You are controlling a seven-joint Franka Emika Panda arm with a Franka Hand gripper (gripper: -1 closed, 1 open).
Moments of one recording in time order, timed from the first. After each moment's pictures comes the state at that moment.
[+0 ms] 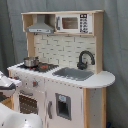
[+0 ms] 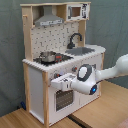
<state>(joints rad) -1.04 -0.95 1.81 -1.89 -1.46 2.70 0.20</state>
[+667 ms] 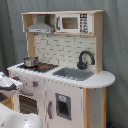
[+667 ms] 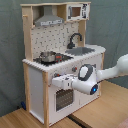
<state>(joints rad) -1.02 -0.95 1.79 -1.93 -1.46 2.69 0.30</state>
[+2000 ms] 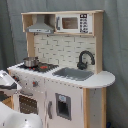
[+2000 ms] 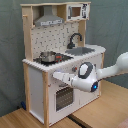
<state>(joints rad) -1.03 -0.92 1.79 -1.93 -1.46 2.74 0.72</state>
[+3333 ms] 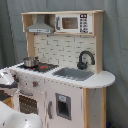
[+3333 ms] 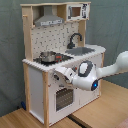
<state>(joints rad) -1.03 -0.91 1.78 -1.93 -1.46 2.78 1.14</state>
